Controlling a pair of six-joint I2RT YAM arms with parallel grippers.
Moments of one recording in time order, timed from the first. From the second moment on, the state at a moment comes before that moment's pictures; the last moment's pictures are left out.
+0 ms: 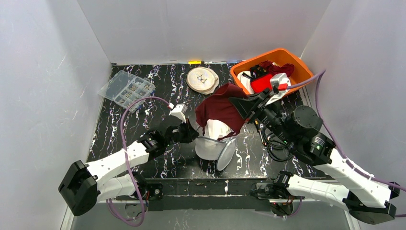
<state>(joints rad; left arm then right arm) -0.79 1.07 0.60 -0.06 -0.03 -0.68 1.03 0.80 1.13 -0.16 0.20 0.22</state>
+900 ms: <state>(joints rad) -0.79 1.10 0.56 -0.01 0.00 -0.66 1.03 0.71 0.96 0.12 0.36 0.18</state>
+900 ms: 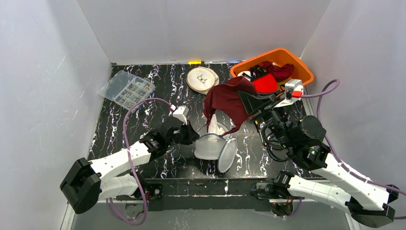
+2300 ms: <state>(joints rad) -0.79 1.10 0.56 0.04 -0.04 -0.62 1.03 0.70 1.13 0.04 0.35 -0.01</state>
